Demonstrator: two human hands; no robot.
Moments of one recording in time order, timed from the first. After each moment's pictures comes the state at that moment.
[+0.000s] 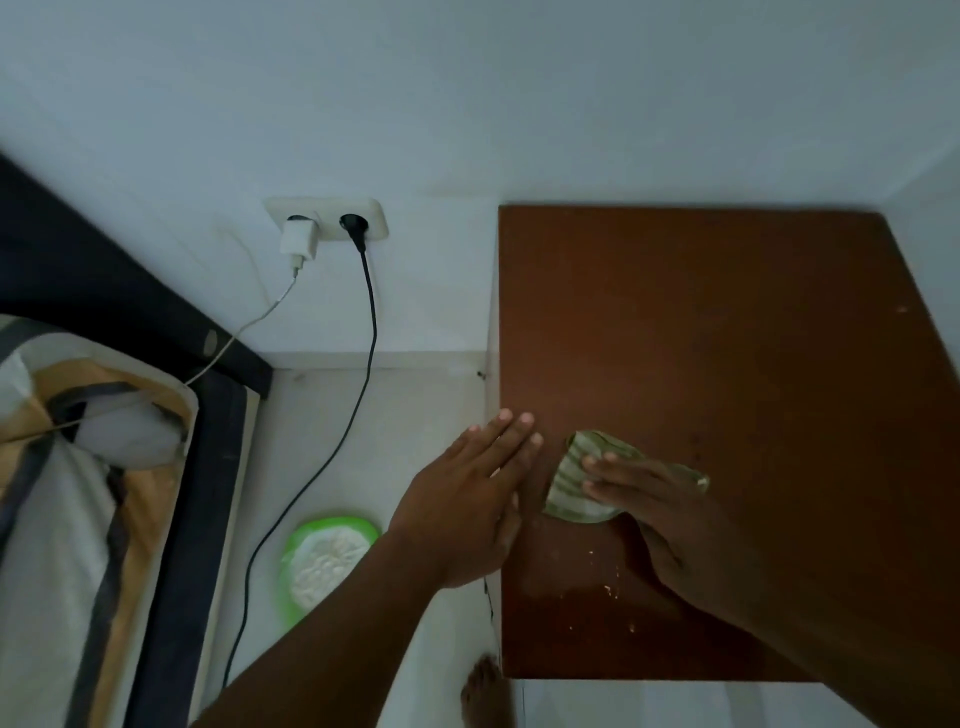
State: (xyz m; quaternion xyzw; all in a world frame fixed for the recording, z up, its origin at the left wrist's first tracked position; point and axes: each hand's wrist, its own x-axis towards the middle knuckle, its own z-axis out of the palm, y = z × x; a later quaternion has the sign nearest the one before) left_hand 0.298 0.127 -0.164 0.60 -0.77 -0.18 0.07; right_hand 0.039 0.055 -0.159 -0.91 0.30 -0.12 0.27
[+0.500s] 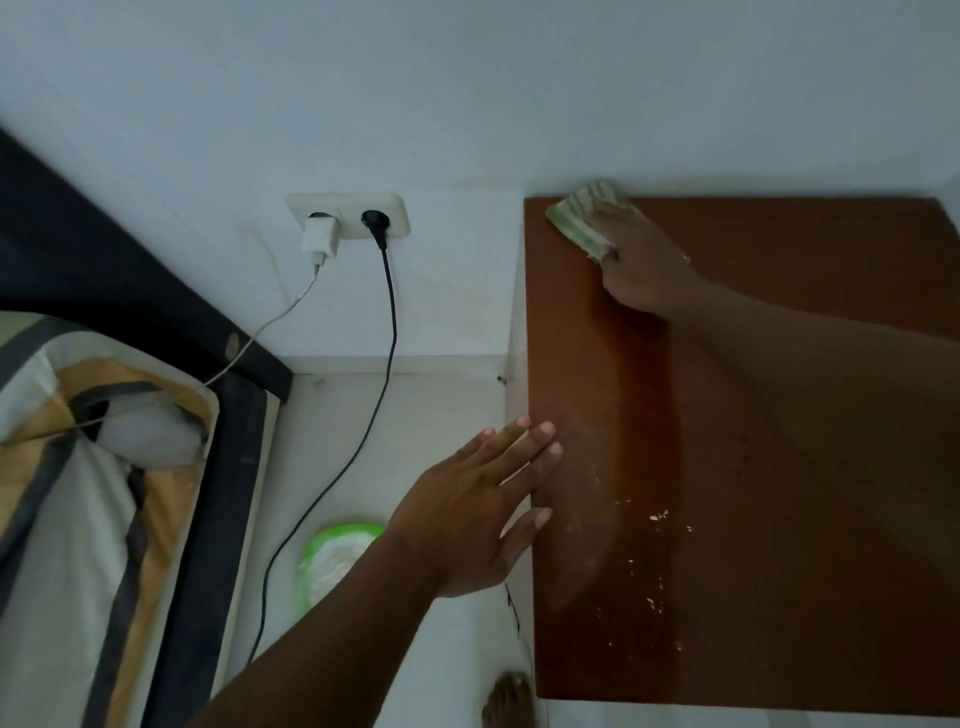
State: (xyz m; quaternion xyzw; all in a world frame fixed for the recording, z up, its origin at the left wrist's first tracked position) left_hand 0.319 0.135 -0.175 0.58 -0.80 -0.16 0.04; right_hand 0.177 -0.174 -0.171 -0.87 0.45 -0.09 0.17
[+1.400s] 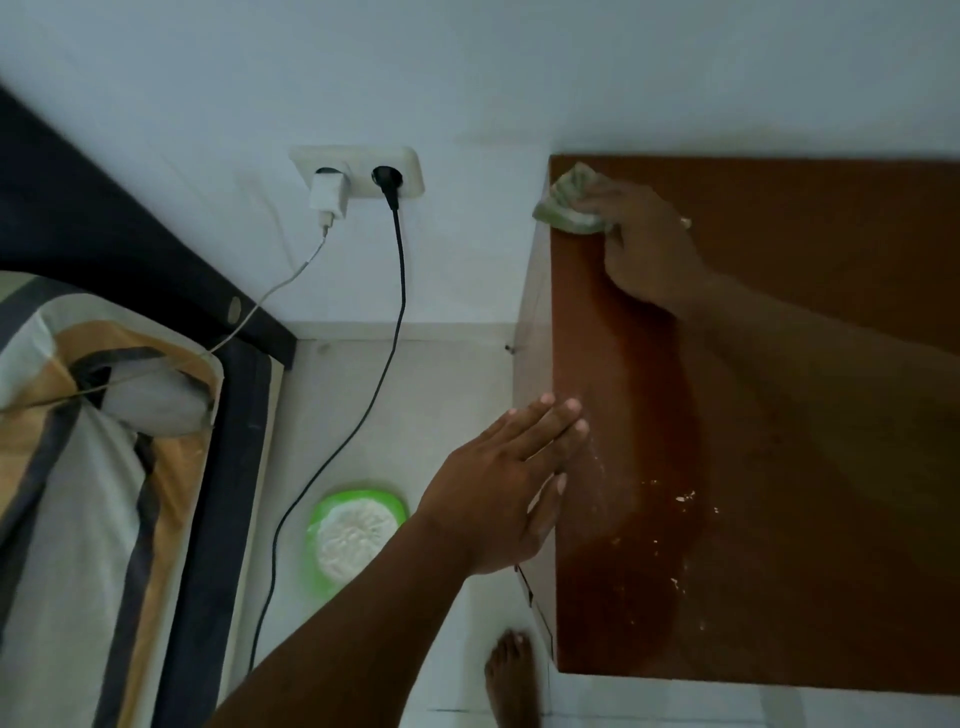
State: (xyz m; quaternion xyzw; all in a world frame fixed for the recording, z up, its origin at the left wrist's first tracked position) left_hand 0.314 0.137 -0.190 0.59 -0.77 -0.20 0.15; right_hand 0.200 -0.137 -0.172 -0.89 0.39 -0.16 0.17
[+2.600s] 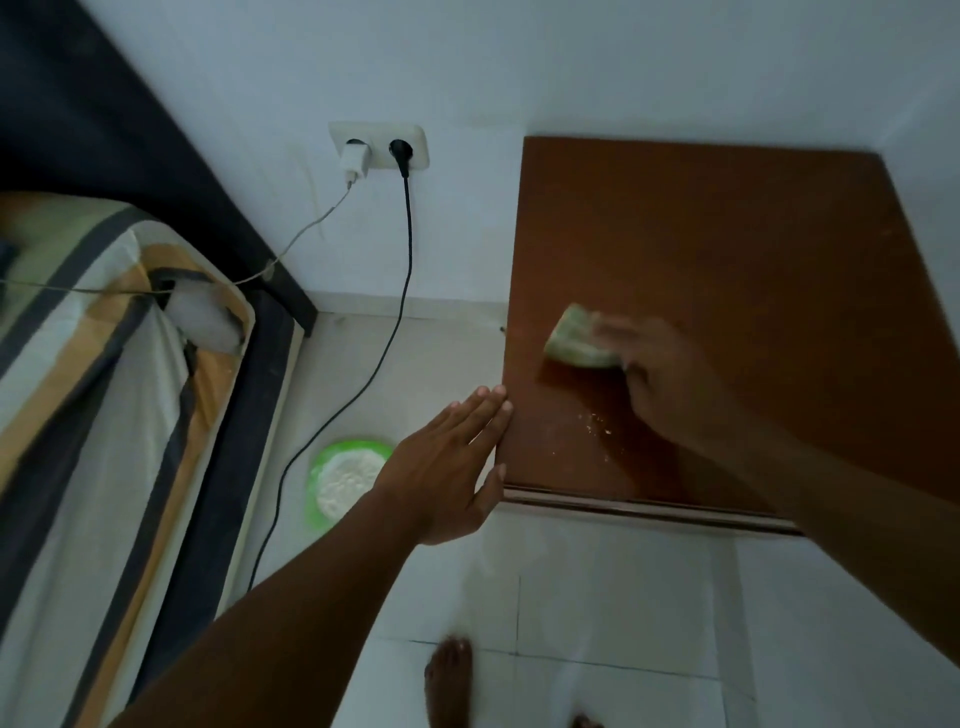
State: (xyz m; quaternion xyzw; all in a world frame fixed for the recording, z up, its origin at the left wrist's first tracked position) left_hand 0.254 0.260 -0.165 0.66 -0.74 -0.15 0.03; right_hand 0.037 0.073 -0.132 -0.91 0.29 -0.19 0.21
